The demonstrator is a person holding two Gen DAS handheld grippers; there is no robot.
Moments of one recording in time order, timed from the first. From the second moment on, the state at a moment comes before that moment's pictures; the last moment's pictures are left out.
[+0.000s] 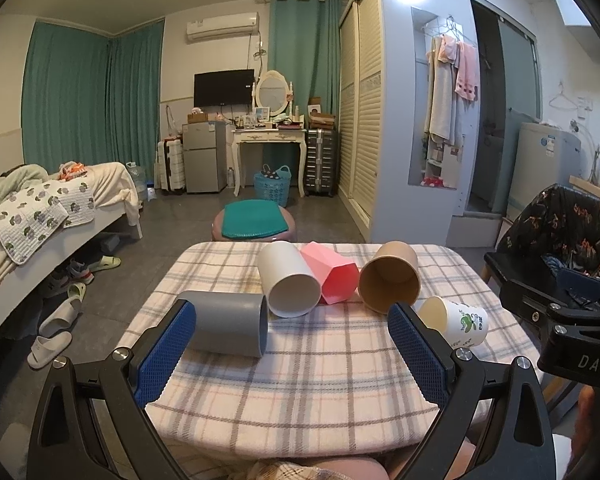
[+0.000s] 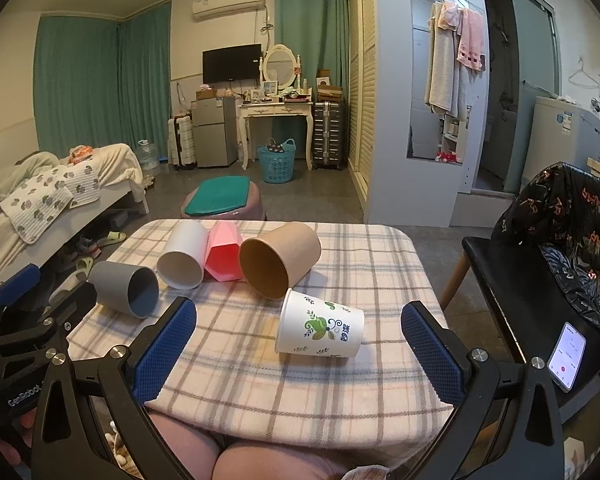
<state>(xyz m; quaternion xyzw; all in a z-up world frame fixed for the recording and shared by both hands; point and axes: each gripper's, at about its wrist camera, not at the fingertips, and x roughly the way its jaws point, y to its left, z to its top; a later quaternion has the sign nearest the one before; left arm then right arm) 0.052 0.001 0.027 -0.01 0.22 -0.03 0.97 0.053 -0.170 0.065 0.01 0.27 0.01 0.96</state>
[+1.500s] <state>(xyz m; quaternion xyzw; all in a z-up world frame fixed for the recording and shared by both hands) 0.164 0.048 0.000 -0.03 0.28 0.00 0.96 0.302 -0.161 -0.010 0.15 0.52 0.06 0.84</state>
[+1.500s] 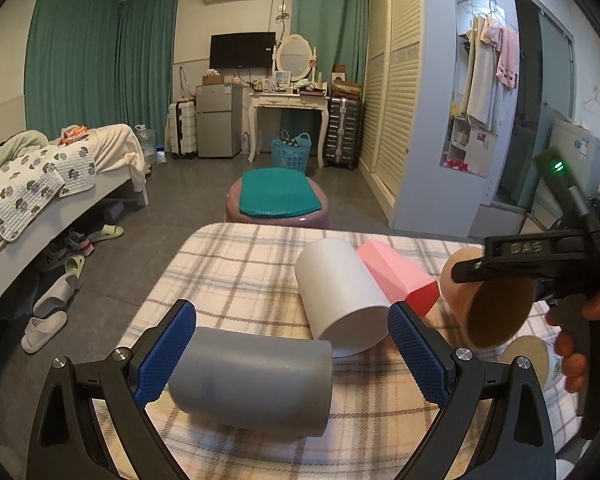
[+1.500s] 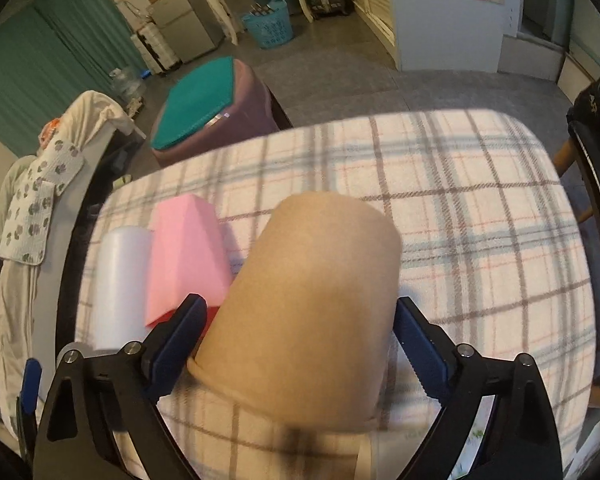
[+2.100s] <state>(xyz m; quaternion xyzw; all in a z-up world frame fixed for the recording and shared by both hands) 0.099 0.089 -0.017 -0.04 0.29 0.05 0.96 0.165 -0.090 0.011 0.08 0.46 0.12 0.88</state>
